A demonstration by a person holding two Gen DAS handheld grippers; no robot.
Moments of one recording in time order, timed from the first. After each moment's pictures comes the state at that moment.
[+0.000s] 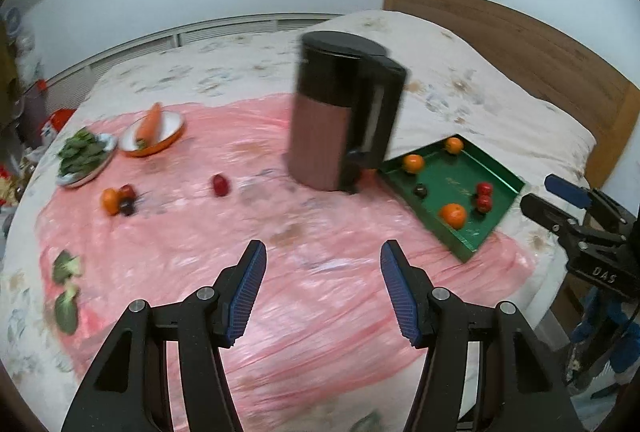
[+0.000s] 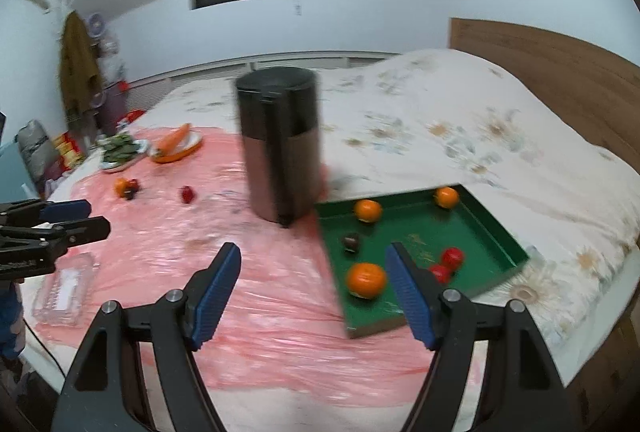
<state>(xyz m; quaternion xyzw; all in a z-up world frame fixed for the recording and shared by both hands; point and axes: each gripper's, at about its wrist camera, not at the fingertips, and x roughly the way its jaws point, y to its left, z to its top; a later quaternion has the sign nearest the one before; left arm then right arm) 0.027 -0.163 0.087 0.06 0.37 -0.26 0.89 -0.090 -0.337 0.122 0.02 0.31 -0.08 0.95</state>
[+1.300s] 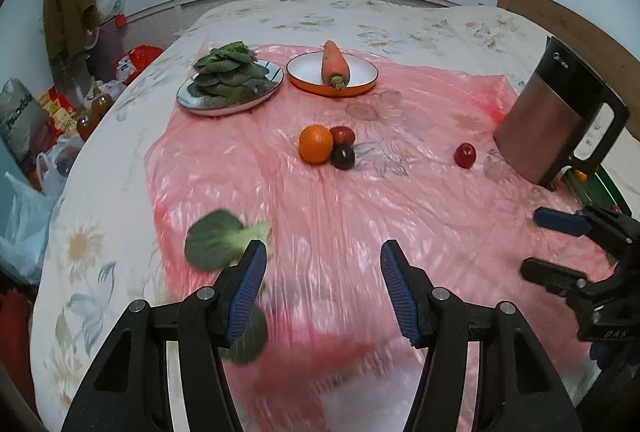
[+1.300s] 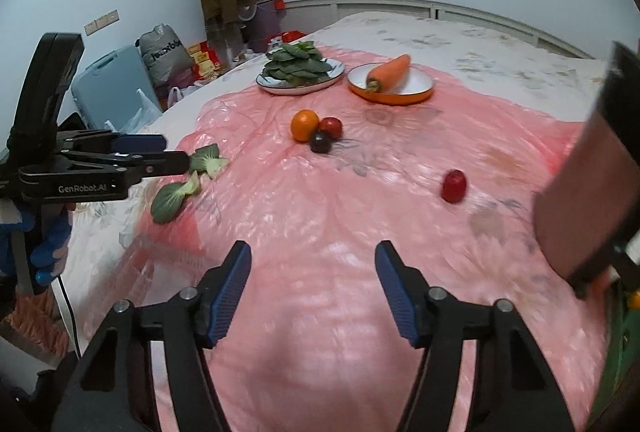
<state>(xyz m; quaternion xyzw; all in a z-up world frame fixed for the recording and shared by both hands) 0.172 0.071 0.006 0.04 0.43 -0.13 0.89 0.107 -0.097 0.016 -0.03 0.41 0.20 0.89</state>
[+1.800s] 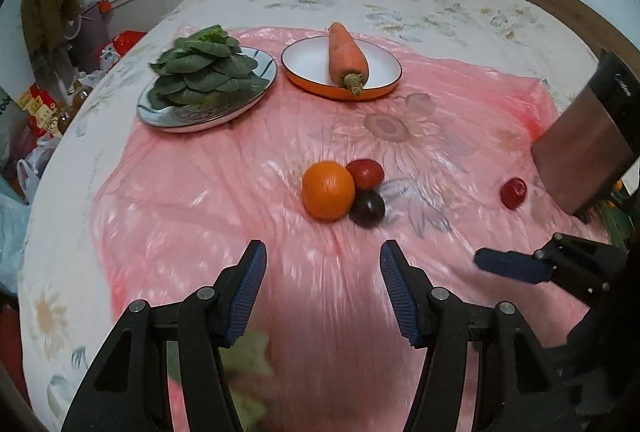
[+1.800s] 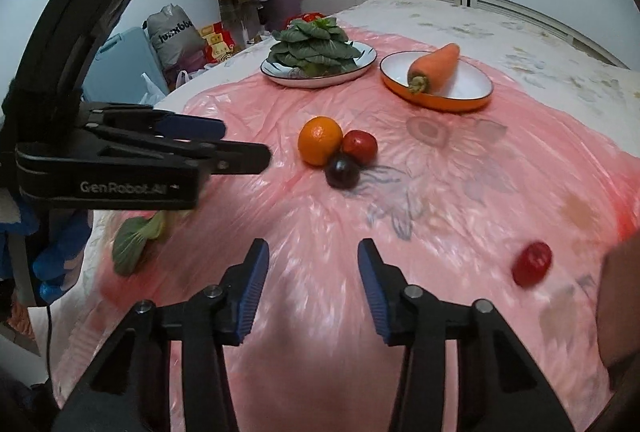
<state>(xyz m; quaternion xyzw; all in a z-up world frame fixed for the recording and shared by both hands) 0.283 0.057 -0.028 0.04 0.47 -0.14 0.87 0.214 -0.049 -0.034 -0.04 0.43 0.24 0.87</state>
